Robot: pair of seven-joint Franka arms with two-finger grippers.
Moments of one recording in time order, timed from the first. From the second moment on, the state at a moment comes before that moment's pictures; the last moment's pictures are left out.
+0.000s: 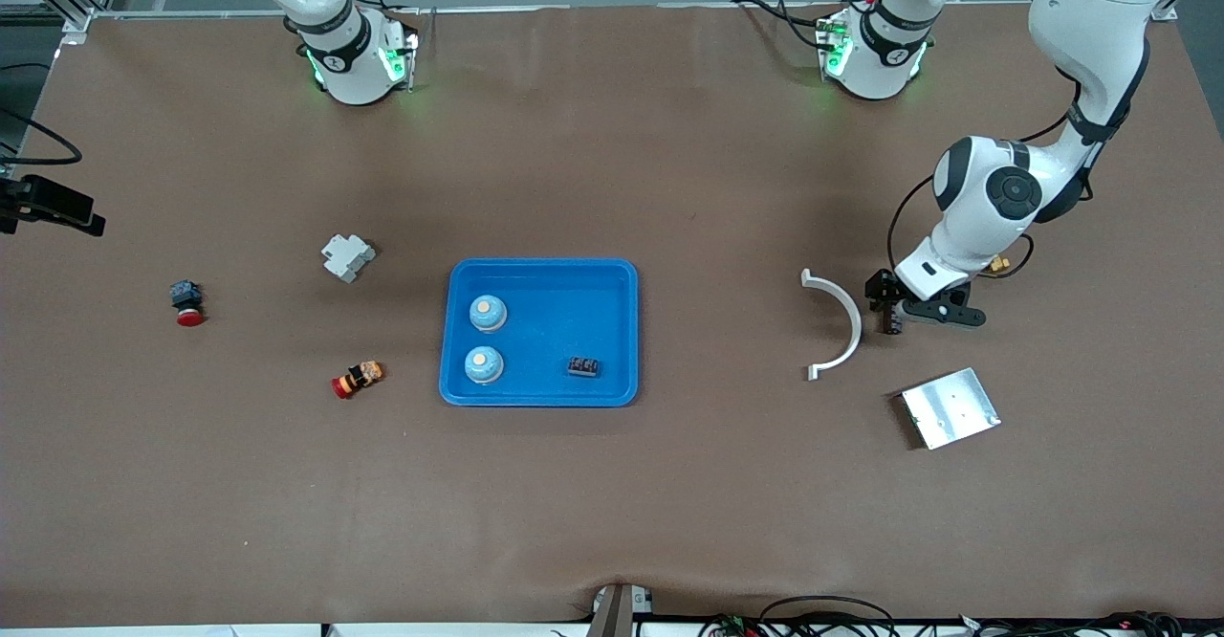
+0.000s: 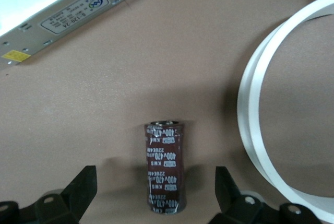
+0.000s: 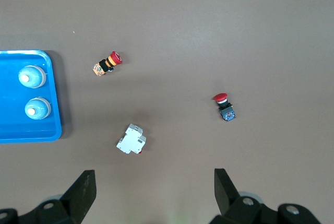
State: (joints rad) left arm 0.24 0.37 -0.26 -2.41 0.25 2.89 -0.03; right arm -0.06 0.14 -0.06 -1.38 -0.01 1.43 -0.08
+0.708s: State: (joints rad) left arm 0.26 0.37 -0.26 -2.40 0.25 2.89 -0.03; right arm -0.06 0.14 -0.06 -1.37 -0.01 1.46 -0.10
